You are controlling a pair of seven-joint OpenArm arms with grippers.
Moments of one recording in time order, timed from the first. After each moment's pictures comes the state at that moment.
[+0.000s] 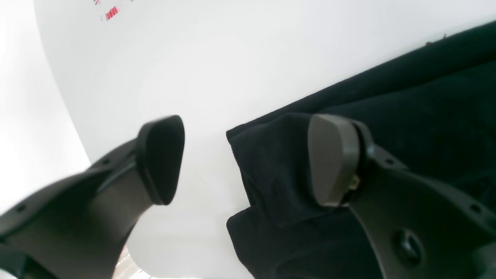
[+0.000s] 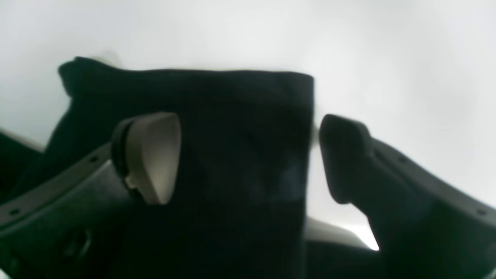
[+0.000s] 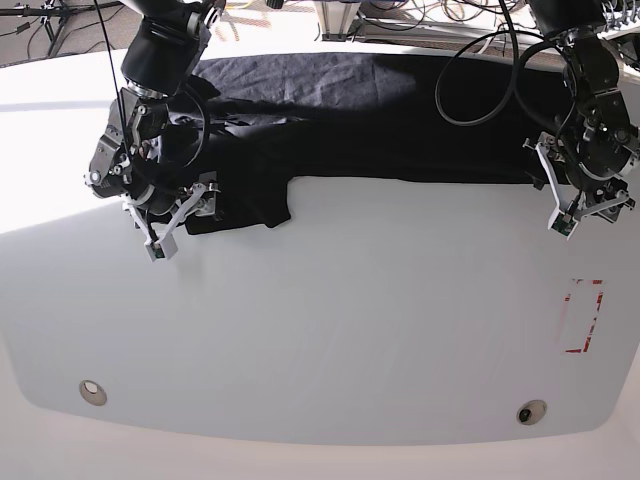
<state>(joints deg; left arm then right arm) 5.4 -17.3 -23.7 111.2 -6.5 -43.0 69.4 7.8 3.2 27.6 79.6 17.3 41.0 -63.1</state>
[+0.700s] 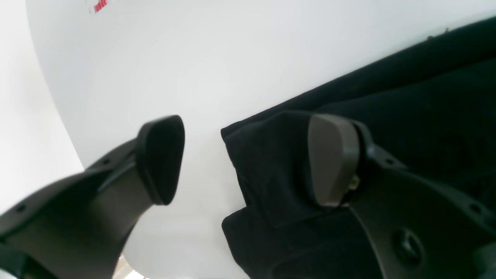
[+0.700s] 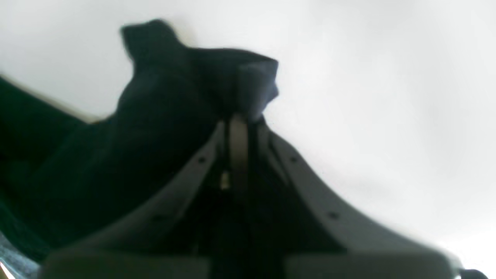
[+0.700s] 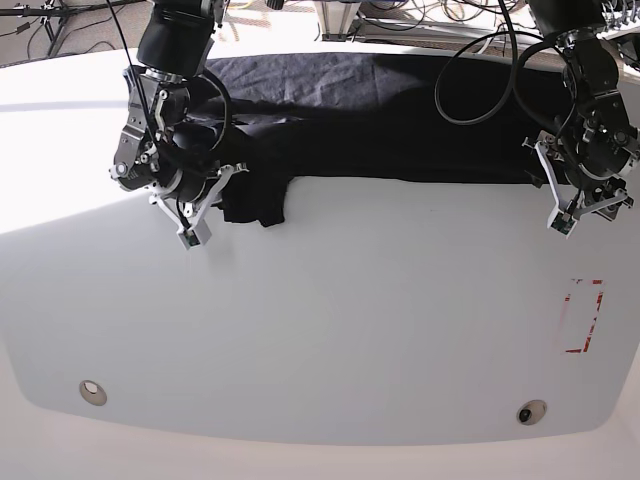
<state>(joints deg) 5.3 -17.3 -23.7 109.9 -6.5 -43.0 69.3 3.9 1.5 20.7 83.7 17.0 41.0 -62.8</state>
